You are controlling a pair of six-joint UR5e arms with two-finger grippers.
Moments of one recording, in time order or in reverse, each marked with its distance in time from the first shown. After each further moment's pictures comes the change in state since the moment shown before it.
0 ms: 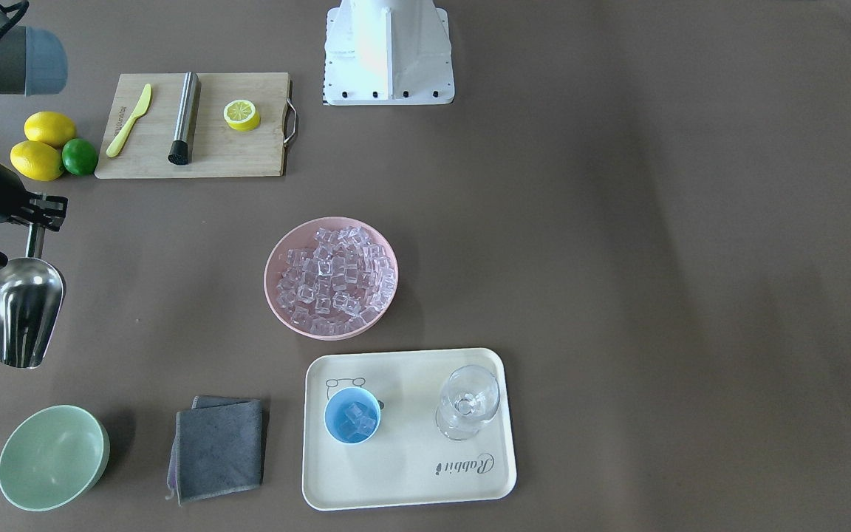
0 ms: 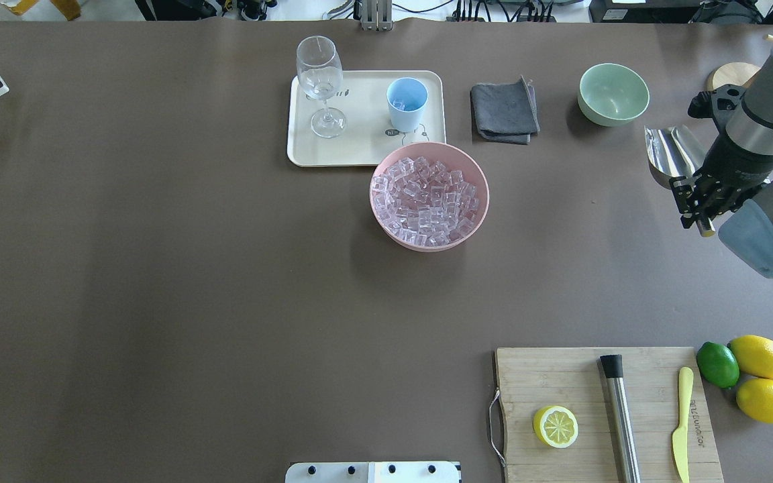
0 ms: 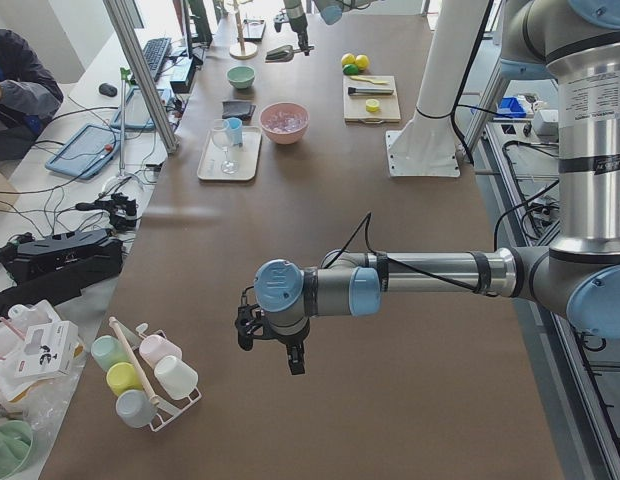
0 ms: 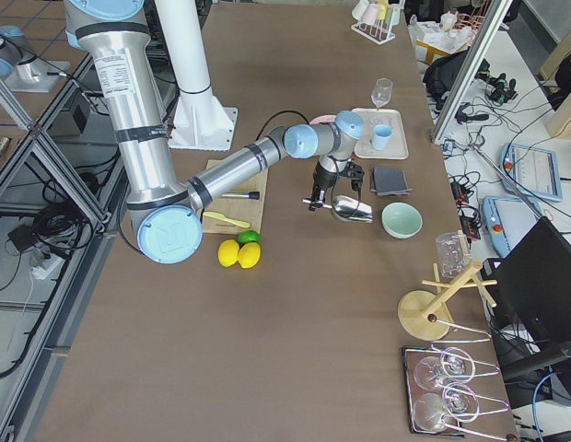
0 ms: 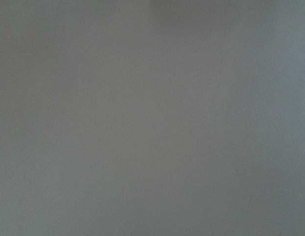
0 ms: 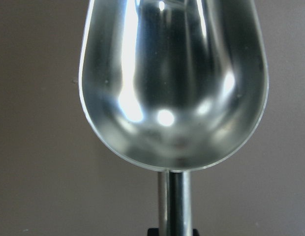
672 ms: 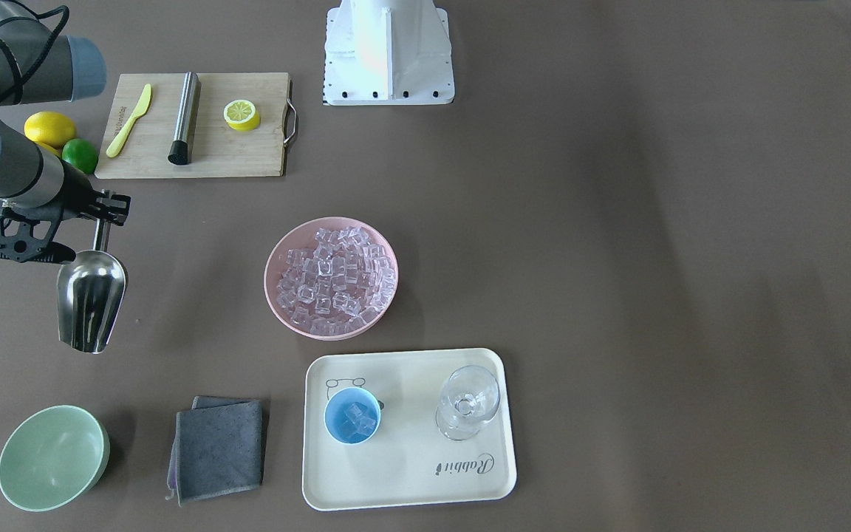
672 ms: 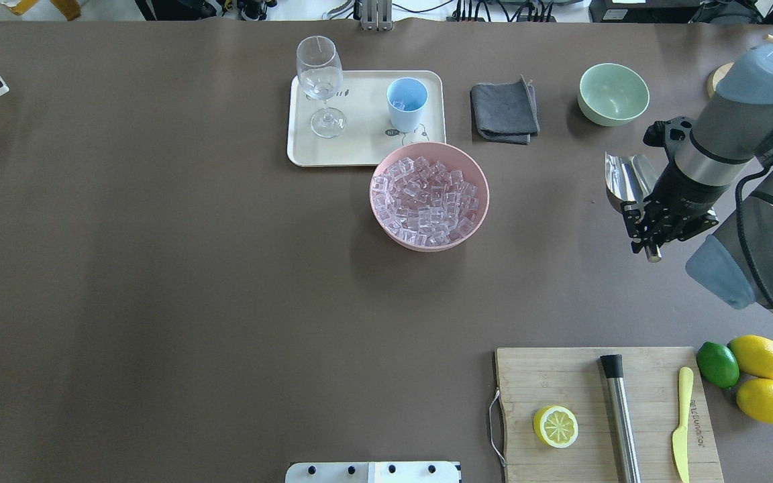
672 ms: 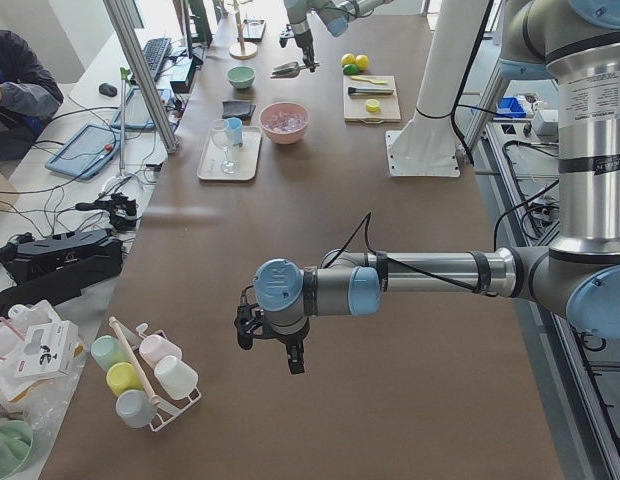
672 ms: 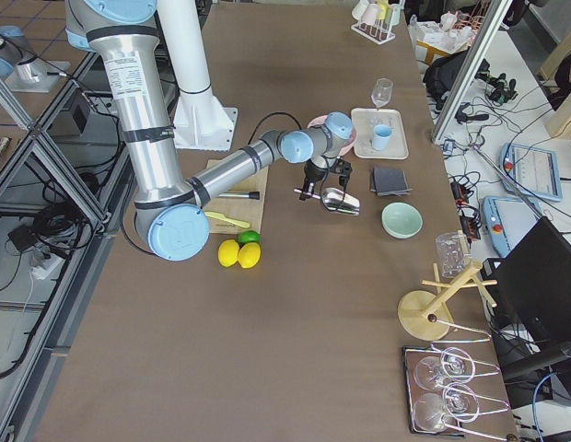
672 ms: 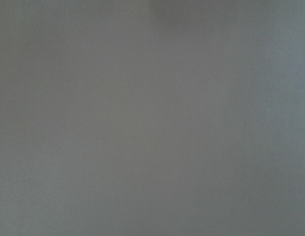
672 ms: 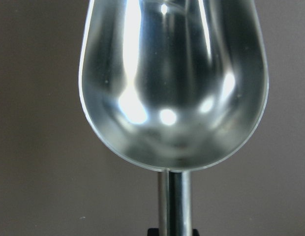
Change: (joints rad) left arm 0.000 -0.001 -0.001 0.000 -0.001 0.000; right arm -0.113 -0.001 -0.023 0.153 0.067 0.220
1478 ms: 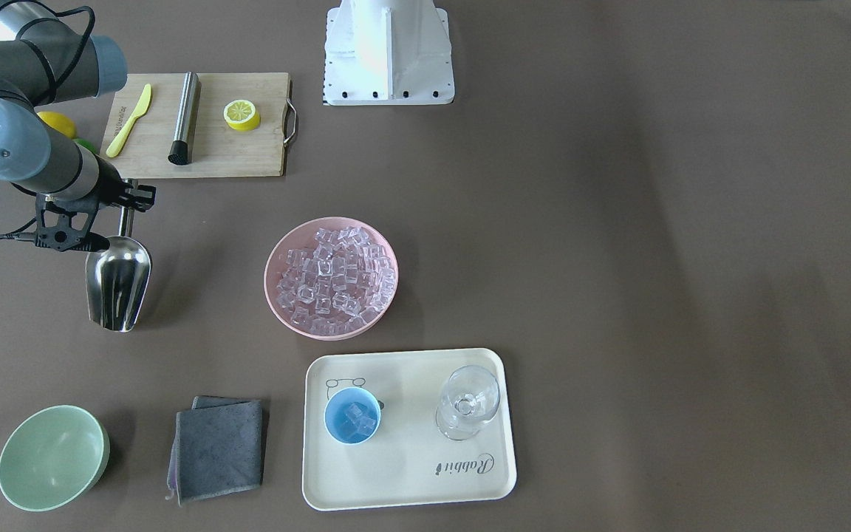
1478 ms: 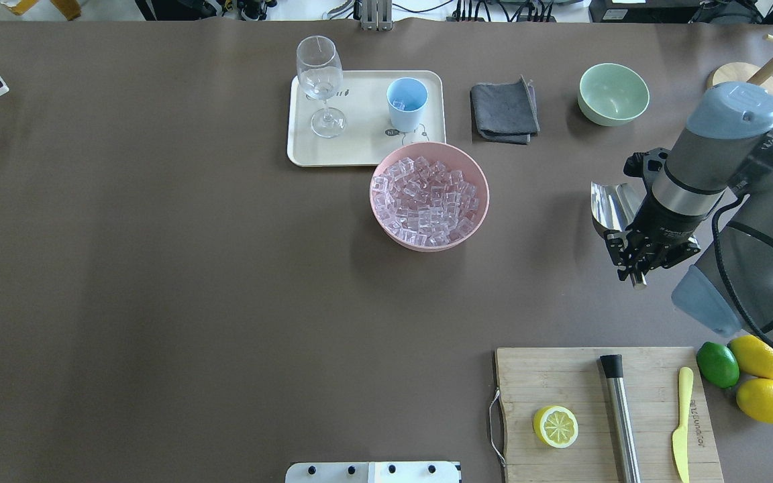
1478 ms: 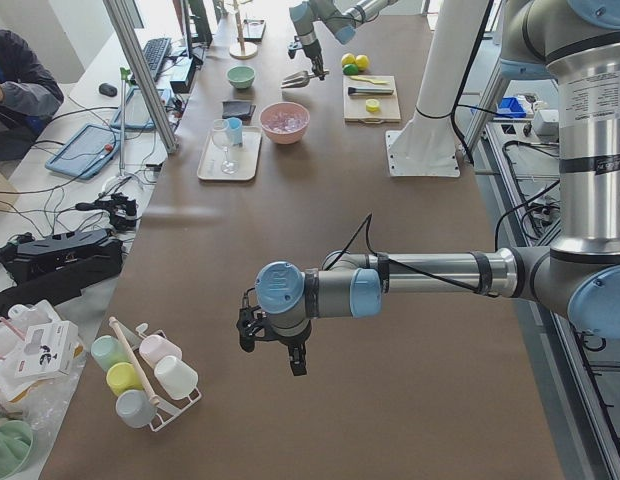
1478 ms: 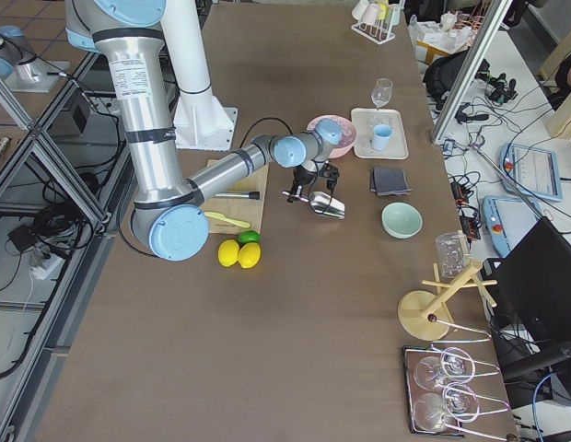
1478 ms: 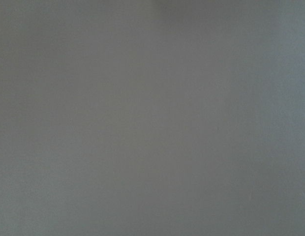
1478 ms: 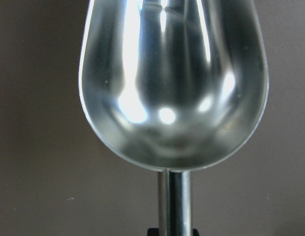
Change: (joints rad) left arm 0.003 0.006 0.003 0.000 0.000 0.000; right arm -0.081 -0.030 -0.002 0.019 0.002 0.049
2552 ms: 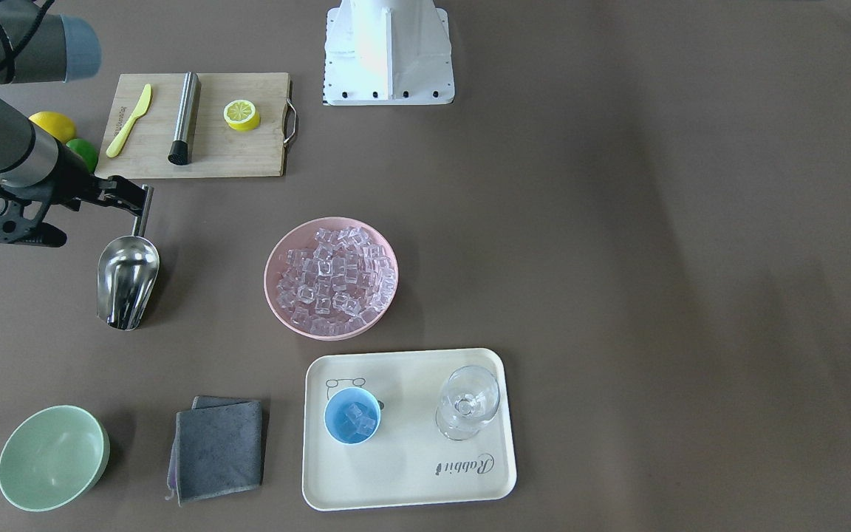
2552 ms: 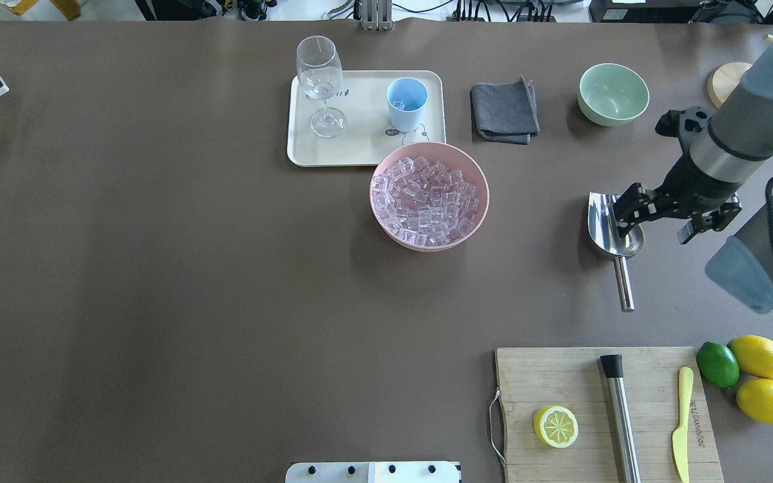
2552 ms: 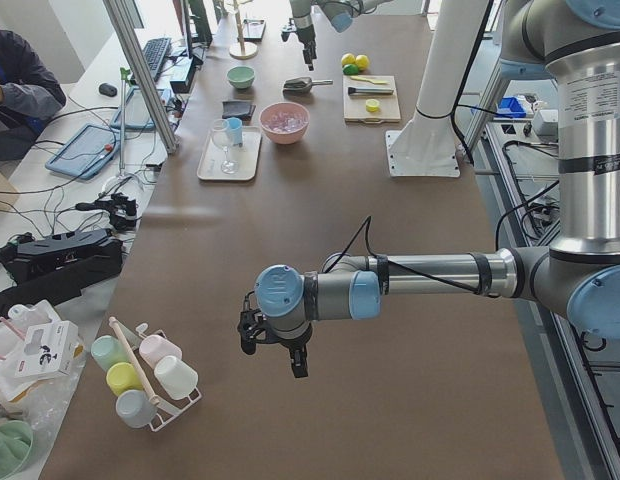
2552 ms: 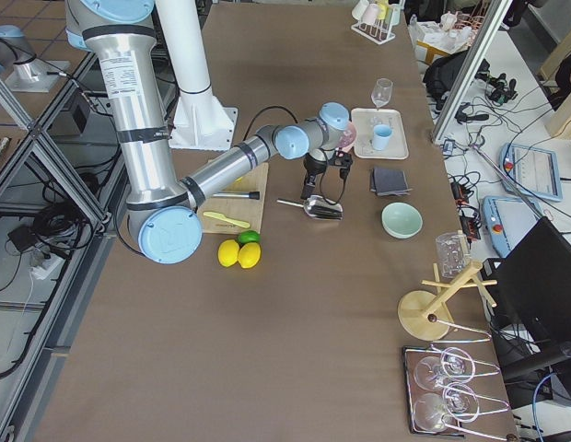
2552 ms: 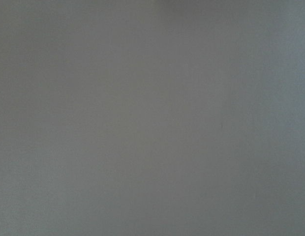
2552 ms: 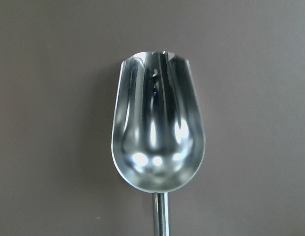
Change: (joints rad) left arm 0.008 0.000 0.012 -0.001 0.002 0.002; right arm 0.103 0.000 0.075 0.017 -0.011 -0.001
